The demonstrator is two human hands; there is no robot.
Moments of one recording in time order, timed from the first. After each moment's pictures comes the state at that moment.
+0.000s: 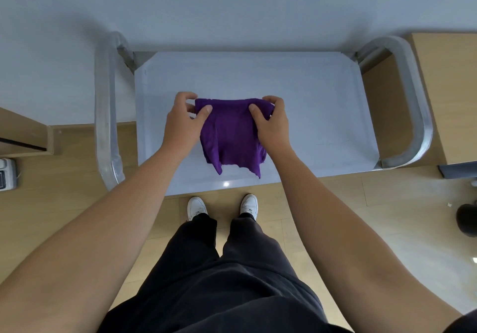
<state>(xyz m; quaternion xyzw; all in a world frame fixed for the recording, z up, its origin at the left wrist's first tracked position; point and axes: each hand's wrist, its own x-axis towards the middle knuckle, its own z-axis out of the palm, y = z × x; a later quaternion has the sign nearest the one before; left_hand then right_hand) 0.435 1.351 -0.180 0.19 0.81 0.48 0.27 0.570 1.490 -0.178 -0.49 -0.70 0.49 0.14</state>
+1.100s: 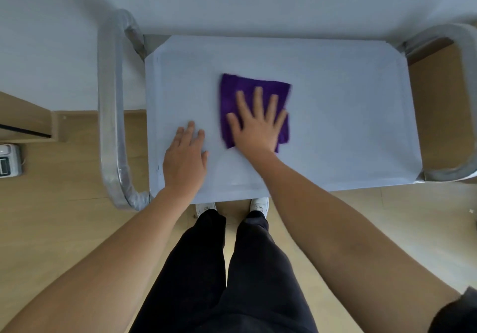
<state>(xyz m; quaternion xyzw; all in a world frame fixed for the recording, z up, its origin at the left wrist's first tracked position) 0.438 1.293 -0.263 0.34 0.91 0.09 0.21 0.500 1.460 -0.283 -0.42 -0.89 0.13 -0.10</state>
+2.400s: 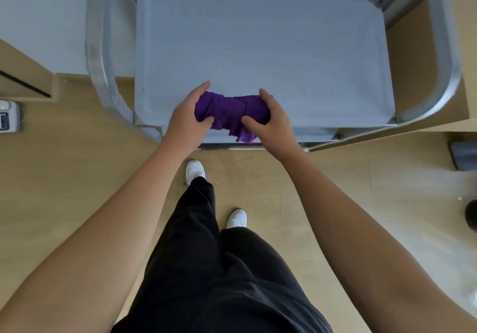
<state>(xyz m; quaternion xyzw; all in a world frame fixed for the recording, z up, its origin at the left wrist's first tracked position) 0.563 1.250 -0.211 0.25 0.80 0.46 0.29 0.696 1.401 -0.198 -0.38 -0.75 0.54 0.02</state>
